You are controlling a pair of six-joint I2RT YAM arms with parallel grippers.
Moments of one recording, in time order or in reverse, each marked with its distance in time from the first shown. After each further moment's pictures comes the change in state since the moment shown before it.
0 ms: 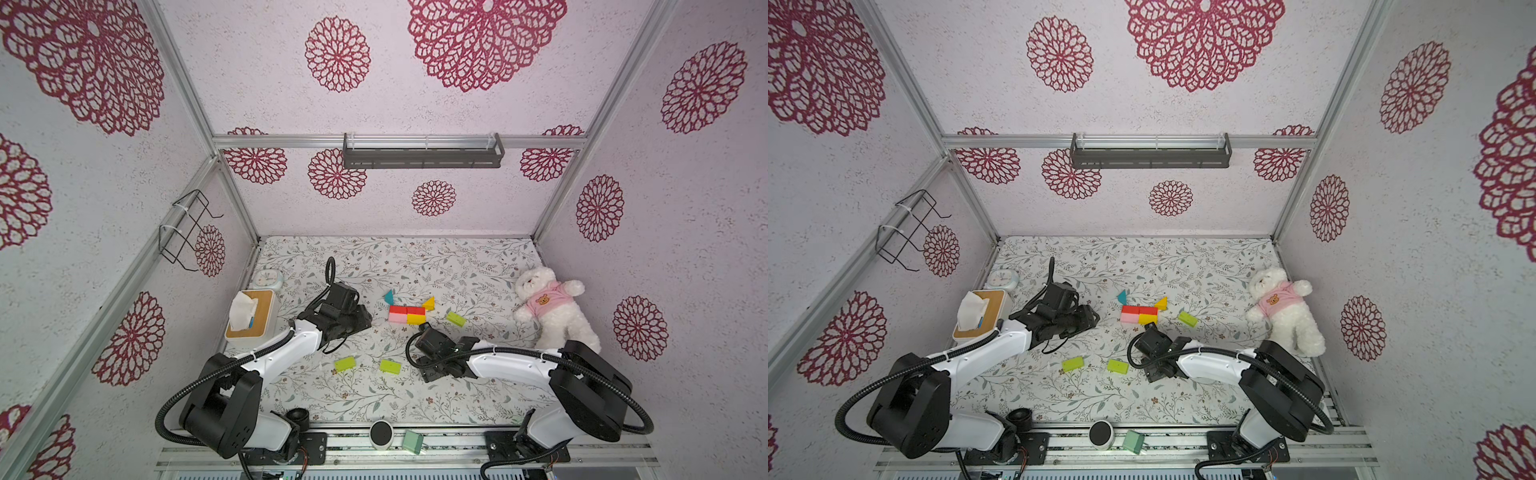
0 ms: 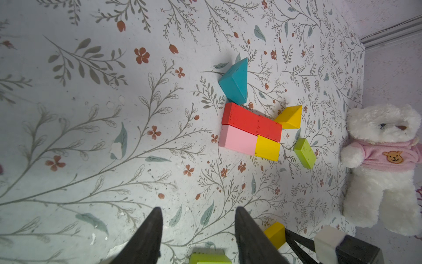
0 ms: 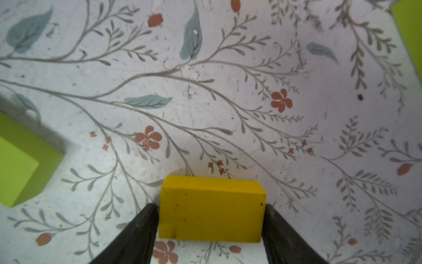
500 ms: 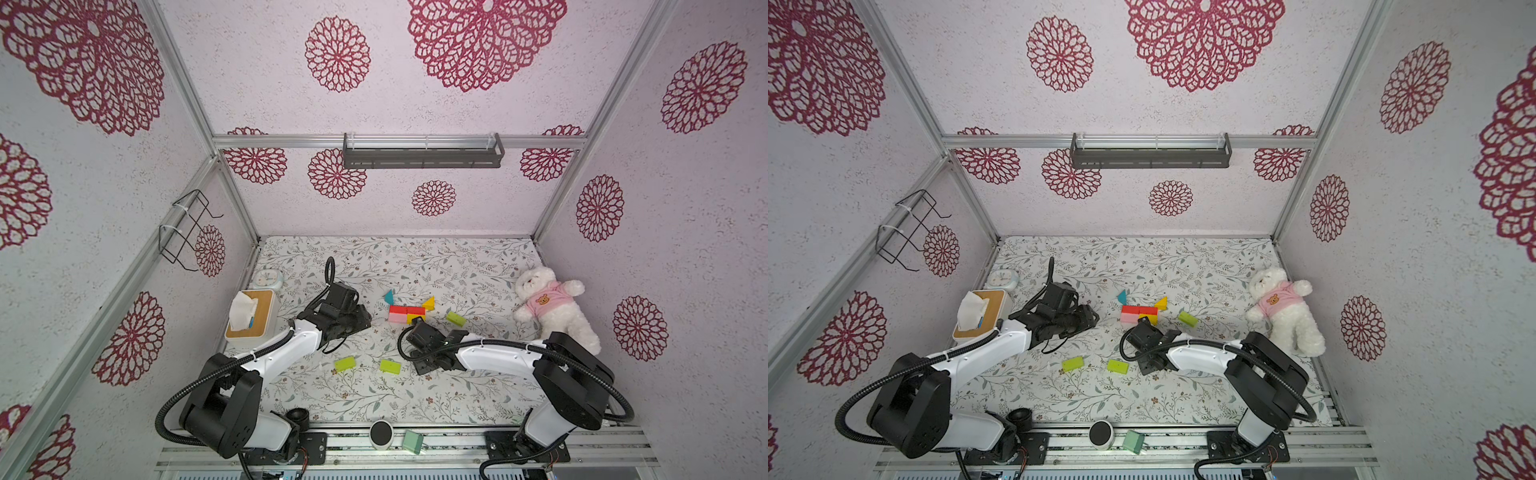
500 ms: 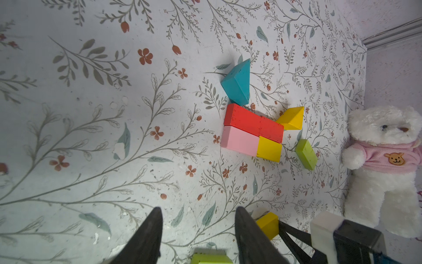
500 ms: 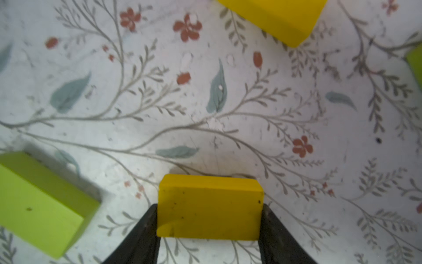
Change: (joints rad) left arm 0.011 0.000 0.000 -0.007 0.000 0.002; right arm -0.002 0.137 0.159 0.002 0.002 0.041
